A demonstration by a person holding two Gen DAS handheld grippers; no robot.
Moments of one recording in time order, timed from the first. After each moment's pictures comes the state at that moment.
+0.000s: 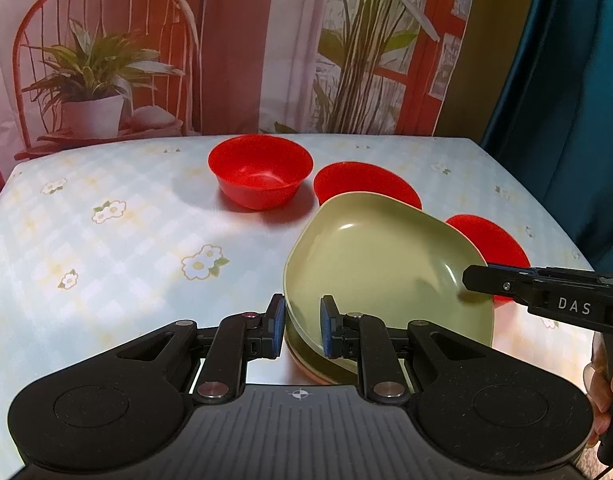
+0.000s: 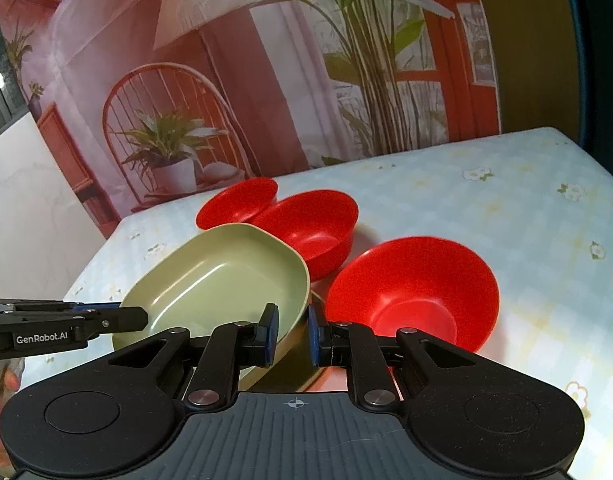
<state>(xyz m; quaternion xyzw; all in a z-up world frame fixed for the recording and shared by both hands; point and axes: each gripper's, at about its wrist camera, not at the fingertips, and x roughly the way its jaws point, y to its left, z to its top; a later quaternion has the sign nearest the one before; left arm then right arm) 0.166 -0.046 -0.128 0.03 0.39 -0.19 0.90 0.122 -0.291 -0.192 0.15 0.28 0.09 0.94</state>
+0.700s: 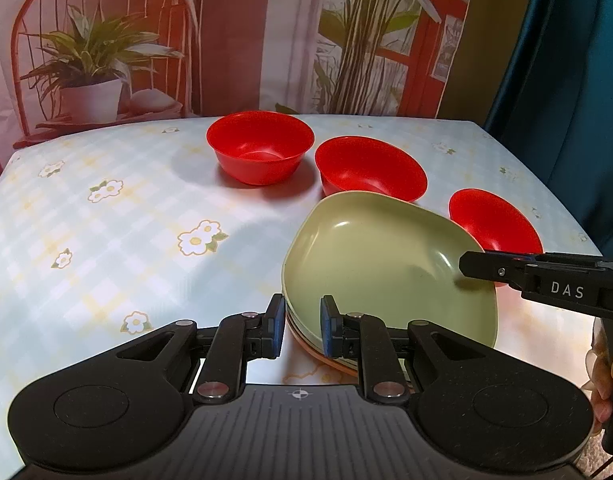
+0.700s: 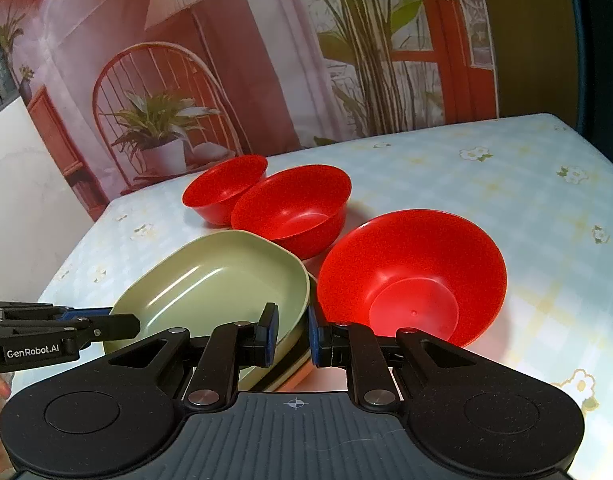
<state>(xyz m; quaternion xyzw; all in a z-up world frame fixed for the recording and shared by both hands) 0.159 -0.048 -0.146 0.04 0.40 -0.18 0.90 0.128 -0.286 -0.206 0.14 0.30 0.08 0.94</state>
